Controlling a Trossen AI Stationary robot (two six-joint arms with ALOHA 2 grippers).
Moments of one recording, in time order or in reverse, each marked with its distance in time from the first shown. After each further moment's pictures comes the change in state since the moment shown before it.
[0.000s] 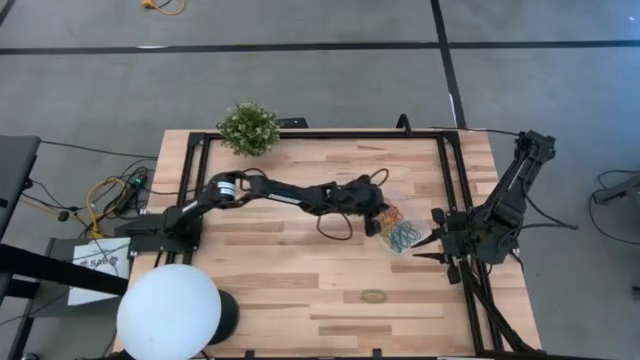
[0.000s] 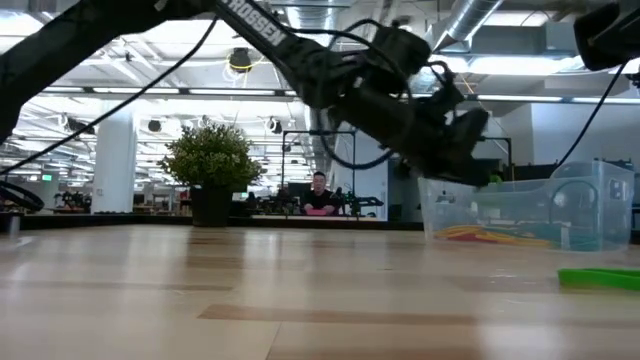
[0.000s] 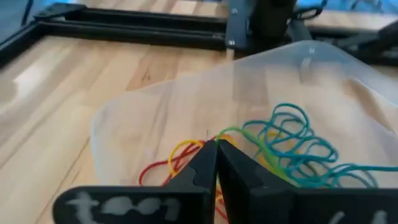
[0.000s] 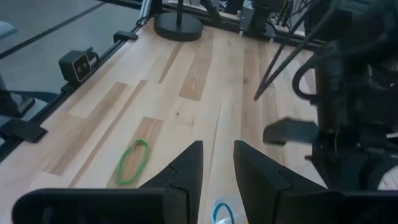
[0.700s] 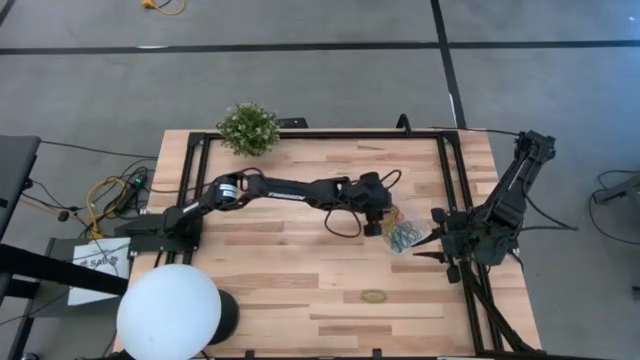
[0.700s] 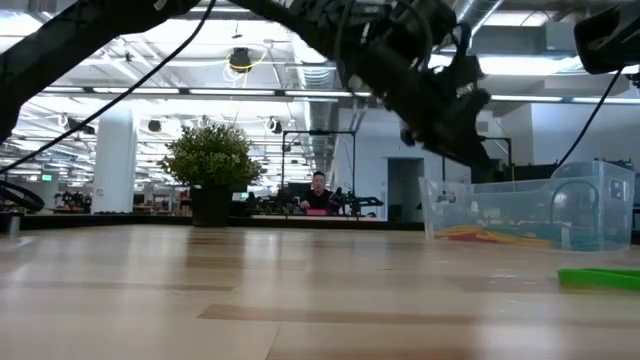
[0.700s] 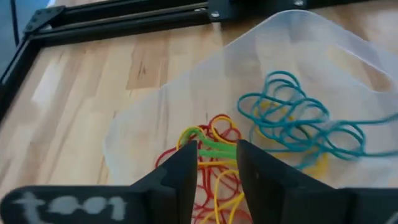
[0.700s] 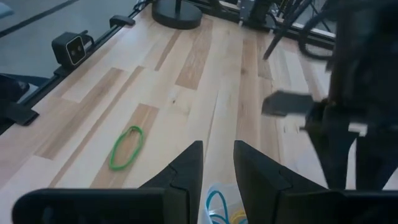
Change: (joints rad) left arm -0.022 0.014 0.280 -0.474 -0.033 0.204; right arm 0.000 0.000 0.000 -0.054 -0.003 0.000
